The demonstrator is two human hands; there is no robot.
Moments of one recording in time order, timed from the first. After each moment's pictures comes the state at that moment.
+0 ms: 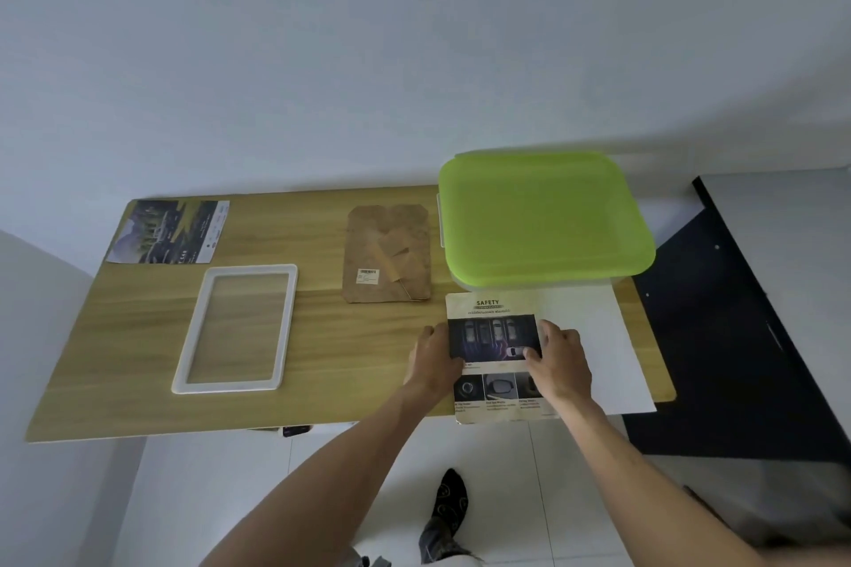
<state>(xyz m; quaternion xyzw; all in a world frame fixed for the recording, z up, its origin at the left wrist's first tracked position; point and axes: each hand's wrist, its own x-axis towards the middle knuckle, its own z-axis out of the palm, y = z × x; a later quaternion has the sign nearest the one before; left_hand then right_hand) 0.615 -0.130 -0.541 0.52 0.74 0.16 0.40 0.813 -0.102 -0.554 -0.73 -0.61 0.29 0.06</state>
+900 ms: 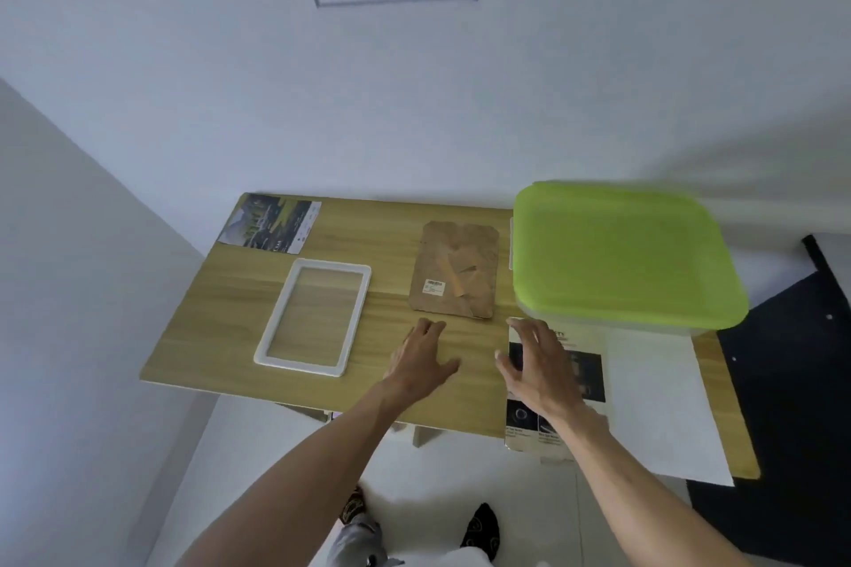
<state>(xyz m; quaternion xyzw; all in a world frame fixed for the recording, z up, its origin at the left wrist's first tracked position) 0.519 -0.156 -0.522 0.57 0.76 0.13 0.27 0.724 -0.095 -0.541 -0.50 -0.82 0.22 0.18</state>
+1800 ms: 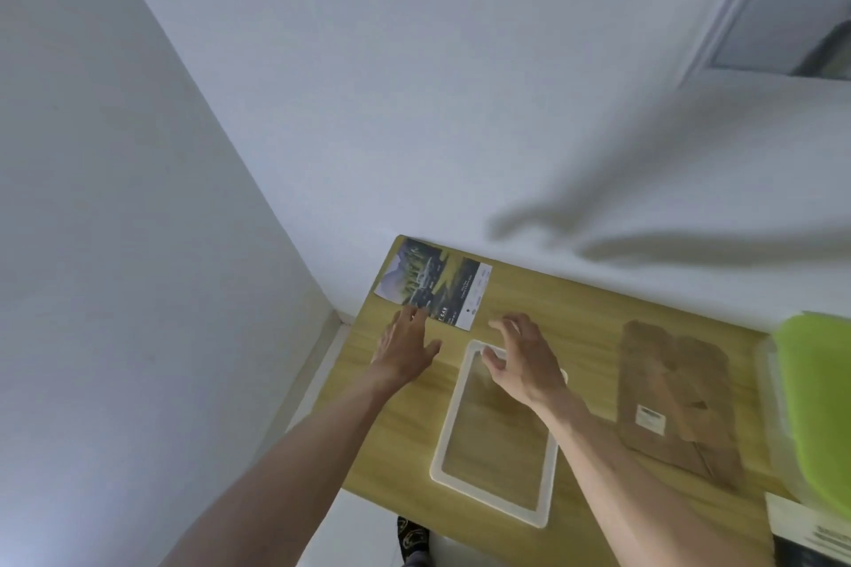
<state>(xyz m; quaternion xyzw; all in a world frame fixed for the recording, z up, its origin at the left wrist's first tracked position) 0.129 -0.131 -0.523 0.49 0.84 0.13 0.21 0.322 -0.042 -0.516 -0.41 -0.88 0.24 0.06</state>
